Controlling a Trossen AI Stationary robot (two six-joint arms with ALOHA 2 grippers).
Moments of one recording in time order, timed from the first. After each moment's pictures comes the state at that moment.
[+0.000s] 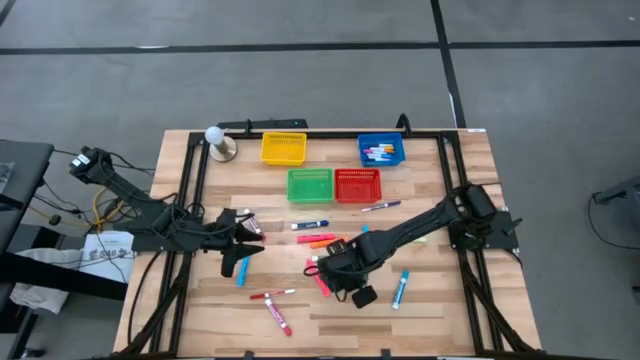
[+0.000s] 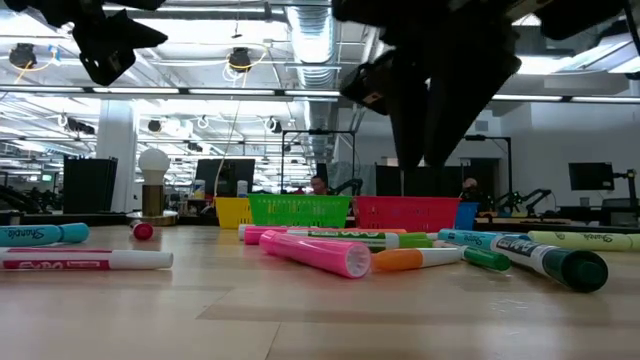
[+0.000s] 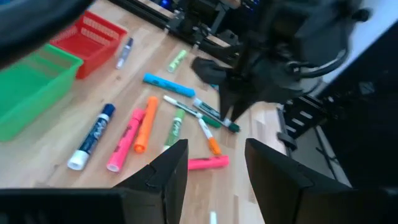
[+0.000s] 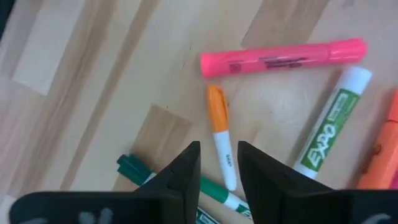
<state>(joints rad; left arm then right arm) -0.61 0.80 0.46 -0.03 -0.55 -0.65 0.37 2.00 1.54 -0.84 -0.10 -0.15</state>
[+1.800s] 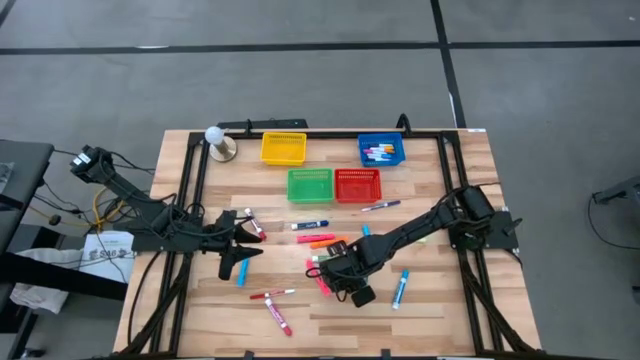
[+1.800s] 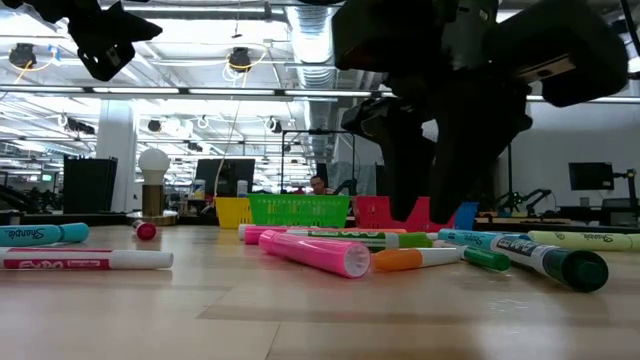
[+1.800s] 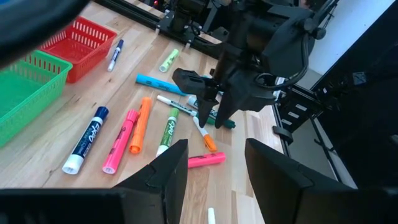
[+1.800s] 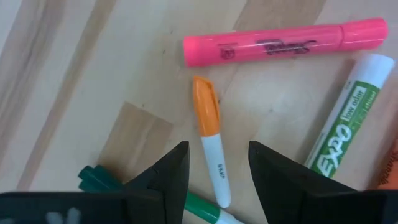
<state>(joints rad) -0.63 0.80 0.46 -0.02 -0.54 -0.60 0.37 2.02 1.43 -0.71 -0.05 -0.16</state>
